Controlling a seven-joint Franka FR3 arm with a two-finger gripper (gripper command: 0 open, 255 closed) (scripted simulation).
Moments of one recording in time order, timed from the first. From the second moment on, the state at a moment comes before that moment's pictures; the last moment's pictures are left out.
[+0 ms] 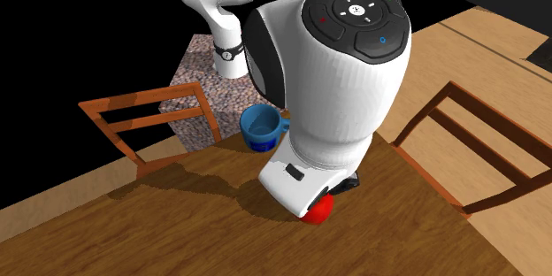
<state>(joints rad) 0.19 0.45 0.29 -1.56 -0.08 2.03 0.40</state>
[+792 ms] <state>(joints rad) 0.19 0.42 0.29 -1.48 -0.07 1.92 0.40</state>
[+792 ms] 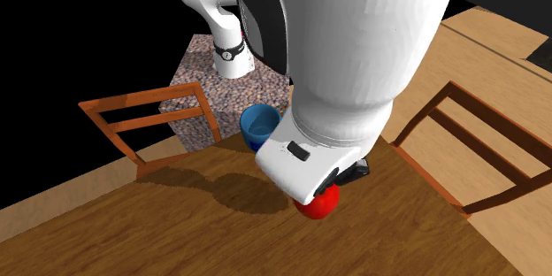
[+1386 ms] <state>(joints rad) 0.19 0.41 0.30 -1.37 -0.07 1.81 0.40</state>
